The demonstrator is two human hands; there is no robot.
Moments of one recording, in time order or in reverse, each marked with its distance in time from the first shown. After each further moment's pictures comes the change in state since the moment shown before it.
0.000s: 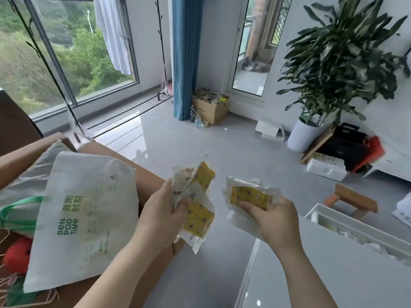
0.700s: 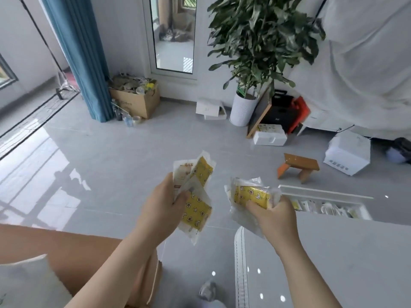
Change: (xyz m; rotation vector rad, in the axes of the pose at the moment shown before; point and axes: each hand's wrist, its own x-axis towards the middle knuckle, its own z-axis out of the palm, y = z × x) left_hand 0.319 0.018 0.116 0.060 -0.422 0.160; right_hand 0.235 0.056 0.021 -0.055 0.411 0.322
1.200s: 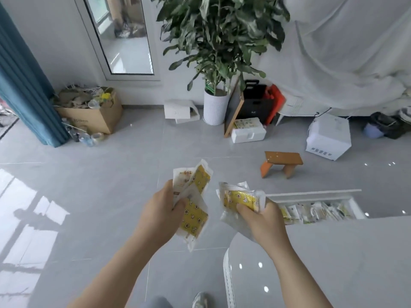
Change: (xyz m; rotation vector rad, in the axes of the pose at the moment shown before) left_hand 0.214 0.073 0.117 0.137 -0.183 0.040; right_hand 0.212 0.017 -0.029 0.019 0.023 0.069
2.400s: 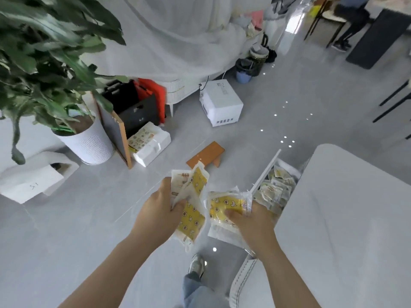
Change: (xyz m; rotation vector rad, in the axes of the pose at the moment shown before) left_hand 0.462 0.193 0.164 0.176 -0.636 0.532; right_hand 0.357 -0.003 -0.057 0.101 0.584 0.485
